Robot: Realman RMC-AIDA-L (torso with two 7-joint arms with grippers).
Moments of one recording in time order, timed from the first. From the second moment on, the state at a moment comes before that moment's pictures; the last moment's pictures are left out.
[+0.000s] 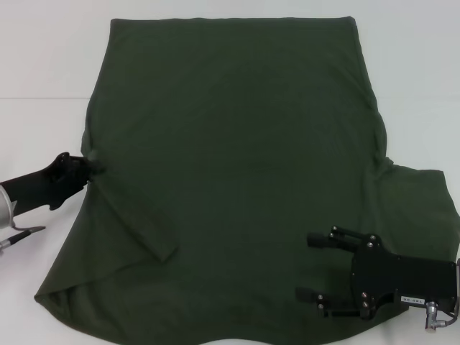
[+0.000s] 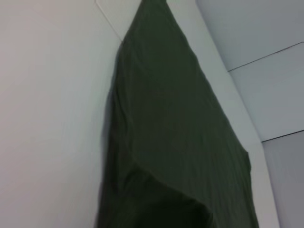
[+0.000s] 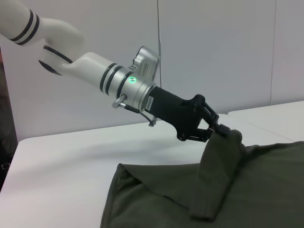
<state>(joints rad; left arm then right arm) -0.58 -2.04 0.35 0.46 2.11 1.12 -2.34 0.45 2.10 -0.73 -0.47 -1.95 -1.58 0.91</state>
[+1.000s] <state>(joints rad) -0.64 -2.11 0.35 0.35 1.96 1.11 -2.23 0.45 2.10 -0.73 -0.47 -1.95 -1.58 0.91</state>
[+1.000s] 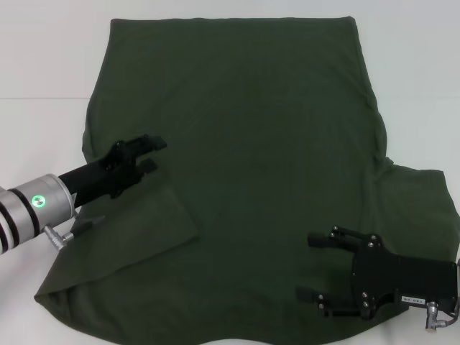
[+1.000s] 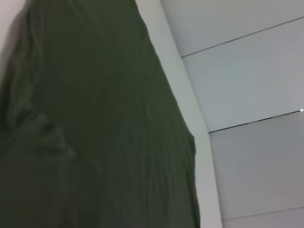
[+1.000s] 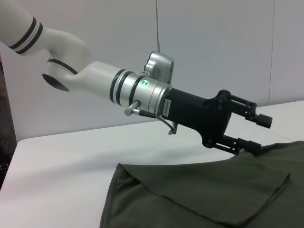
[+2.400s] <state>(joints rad) -0.31 -2.09 0.42 0.67 2.13 1.73 -0.95 0.44 2.10 -0.72 -0.46 -1.94 -1.58 0.90</state>
